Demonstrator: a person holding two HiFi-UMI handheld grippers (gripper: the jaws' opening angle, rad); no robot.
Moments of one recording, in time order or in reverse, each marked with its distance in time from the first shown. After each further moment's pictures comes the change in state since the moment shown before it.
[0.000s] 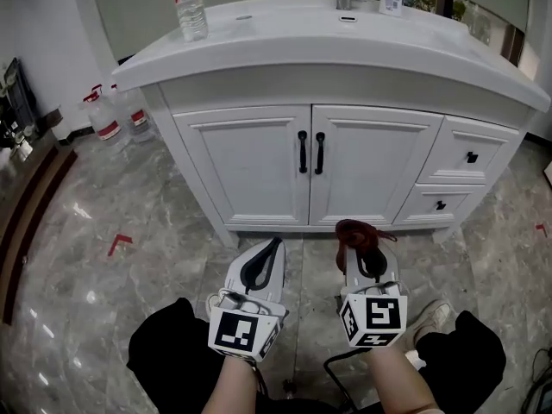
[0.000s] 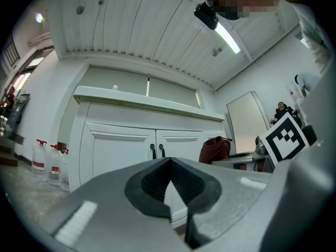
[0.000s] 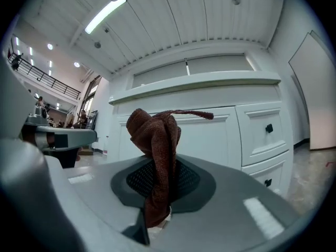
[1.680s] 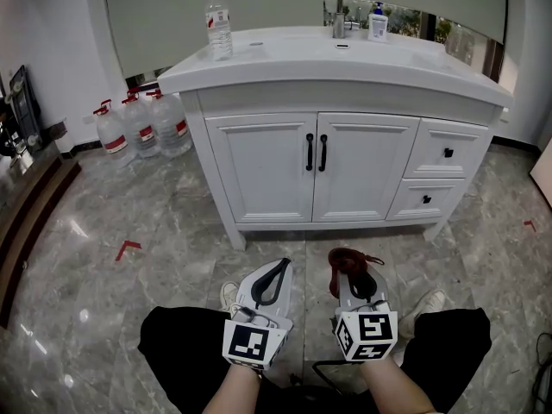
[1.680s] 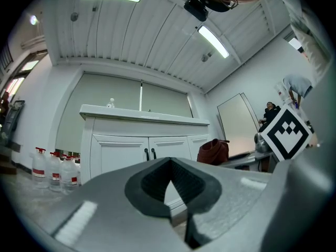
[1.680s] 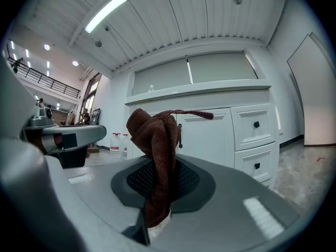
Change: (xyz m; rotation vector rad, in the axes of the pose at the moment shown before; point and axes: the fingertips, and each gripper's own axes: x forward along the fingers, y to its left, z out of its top) left arm -0.120 -0.037 0.023 0.051 -0.046 -0.059; right arm -0.118 0.077 -0.002 0.008 0.057 -0.003
